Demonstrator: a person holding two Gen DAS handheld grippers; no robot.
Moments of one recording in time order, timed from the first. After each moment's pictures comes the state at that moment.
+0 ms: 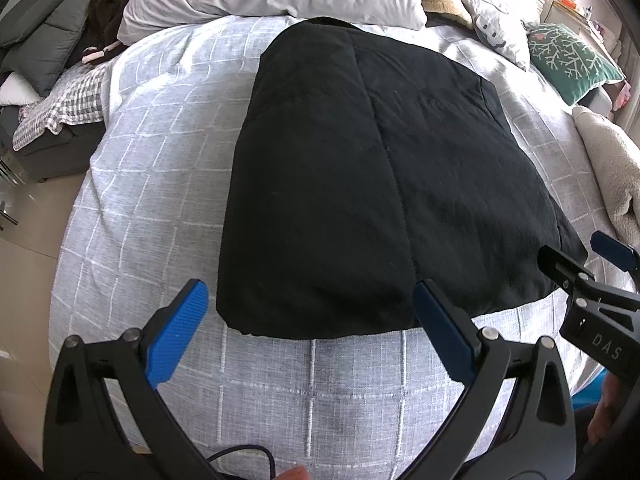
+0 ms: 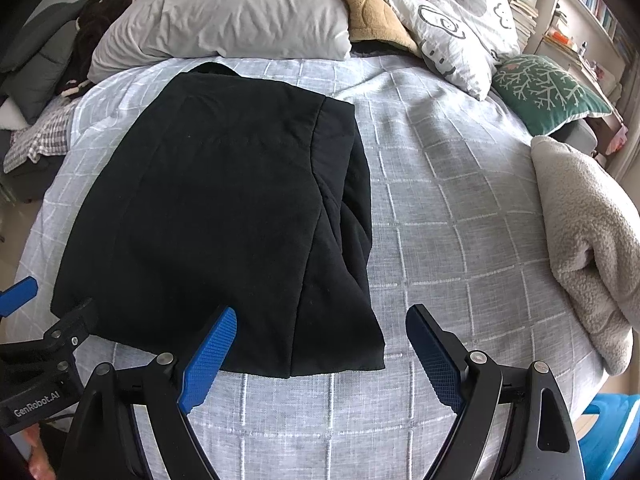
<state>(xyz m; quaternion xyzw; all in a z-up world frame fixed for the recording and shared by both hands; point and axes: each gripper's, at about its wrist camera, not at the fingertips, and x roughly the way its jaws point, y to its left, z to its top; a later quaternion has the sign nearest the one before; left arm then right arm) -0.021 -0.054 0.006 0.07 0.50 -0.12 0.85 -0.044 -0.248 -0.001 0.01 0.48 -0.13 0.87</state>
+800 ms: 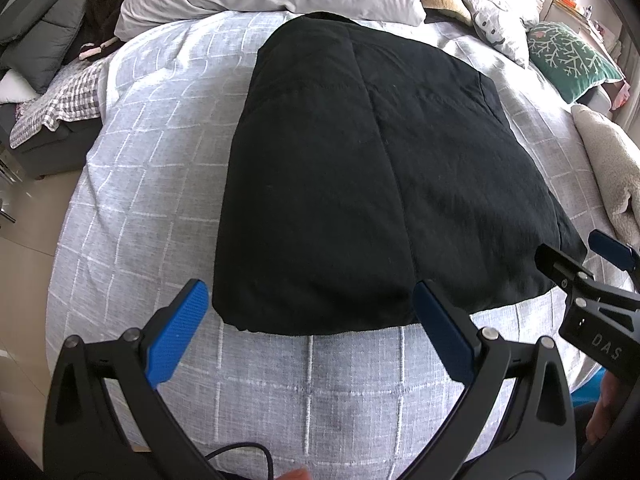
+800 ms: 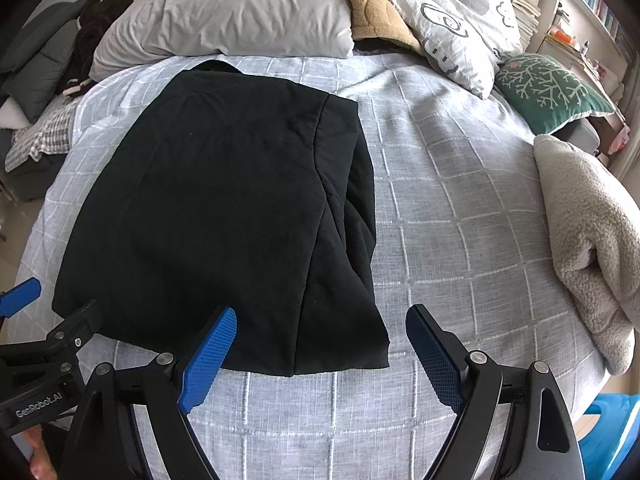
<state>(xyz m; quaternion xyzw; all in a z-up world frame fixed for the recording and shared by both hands) -0.020 -0.054 0.002 0.07 0.51 -0.12 0.85 -0.046 -0.247 -0.003 0.01 0.48 -0.13 0.87</state>
